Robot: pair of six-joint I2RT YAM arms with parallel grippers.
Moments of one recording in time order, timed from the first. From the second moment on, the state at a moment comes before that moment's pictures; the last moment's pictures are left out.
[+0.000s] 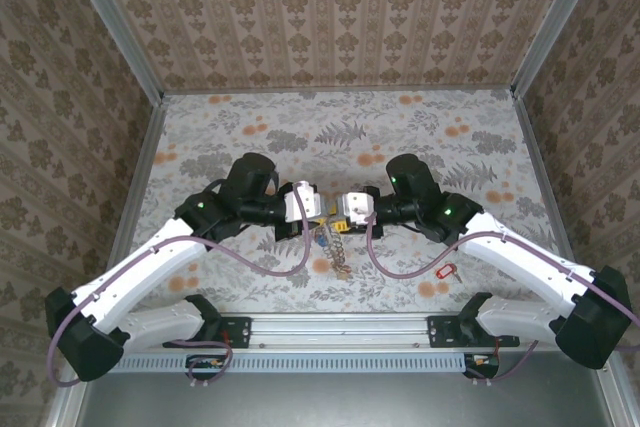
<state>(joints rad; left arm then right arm) -0.80 1.07 0.99 -0.58 0.54 0.62 0.71 1.15 0.91 -0.30 -0.60 -0.75</state>
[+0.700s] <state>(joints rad) -0.80 0.90 0.89 -0.46 0.54 0.61 0.68 1.13 0.74 0.11 -0.67 -0.43</state>
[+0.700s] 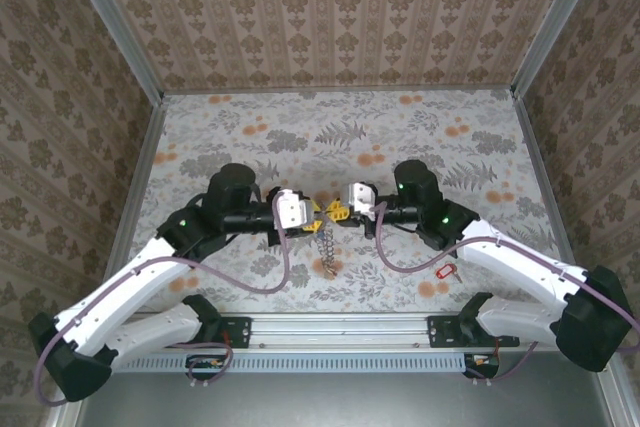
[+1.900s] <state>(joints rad) -0.76 0.86 0.86 -0.35 0.59 0.52 0.67 1.12 0.66 0.54 -0.84 -0.18</state>
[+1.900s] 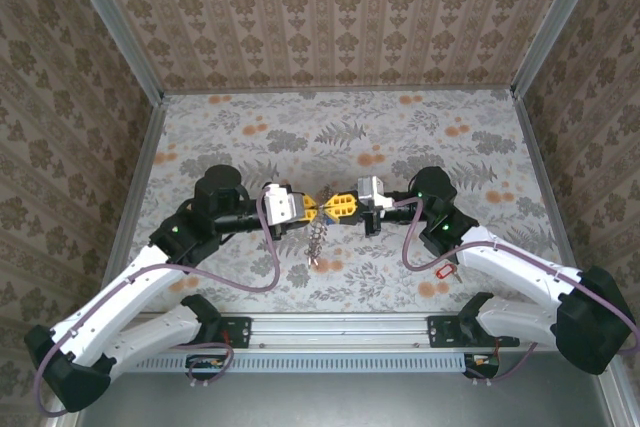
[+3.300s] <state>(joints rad) -0.77 0.88 0.86 -0.28 0.68 0.49 0.67 1.10 0.62 0.55 -0.75 -0.23</state>
